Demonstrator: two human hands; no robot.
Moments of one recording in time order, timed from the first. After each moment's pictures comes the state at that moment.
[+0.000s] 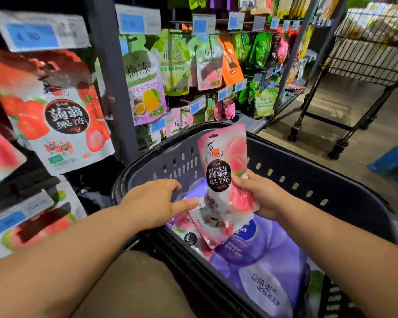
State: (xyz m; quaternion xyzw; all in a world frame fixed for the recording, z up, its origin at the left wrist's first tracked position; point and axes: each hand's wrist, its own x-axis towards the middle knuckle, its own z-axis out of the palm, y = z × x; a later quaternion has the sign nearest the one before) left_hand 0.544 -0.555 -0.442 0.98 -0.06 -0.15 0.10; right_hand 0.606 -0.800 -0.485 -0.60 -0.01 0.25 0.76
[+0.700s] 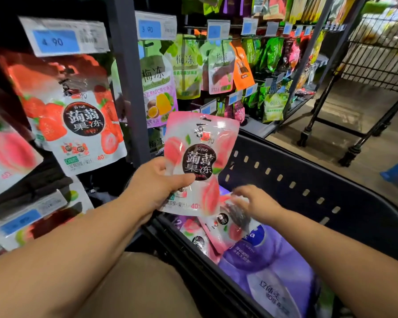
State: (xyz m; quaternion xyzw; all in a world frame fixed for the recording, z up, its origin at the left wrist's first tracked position) left_hand 0.556 -0.539 -0.441 0.73 0.08 0.02 0.67; right_hand 0.634 -0.796 -0.521 -0.96 -0.15 0.11 0.21
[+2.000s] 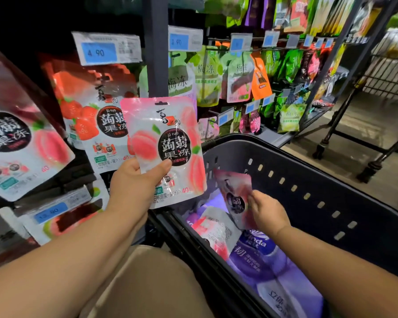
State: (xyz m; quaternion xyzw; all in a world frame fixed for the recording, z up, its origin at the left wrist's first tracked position) left_hand 0.532 -0.506 -0.439 0.64 0.13 0.23 0.72; right_hand 0.626 -0.780 -0.538 -0.97 -0.11 -0.07 0.20
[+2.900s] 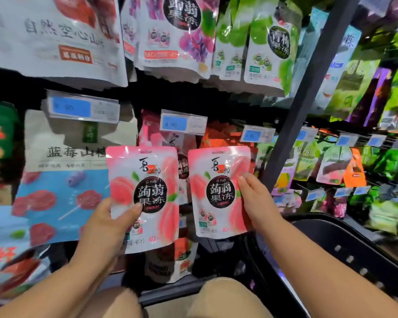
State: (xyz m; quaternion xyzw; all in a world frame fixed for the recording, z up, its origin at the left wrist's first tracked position) left_hand 0.341 -0.340 -0.427 0.58 0.28 0.42 0.64; right_hand 0.557 -0.518 -0.372 -0.76 -0.31 0.02 0.56
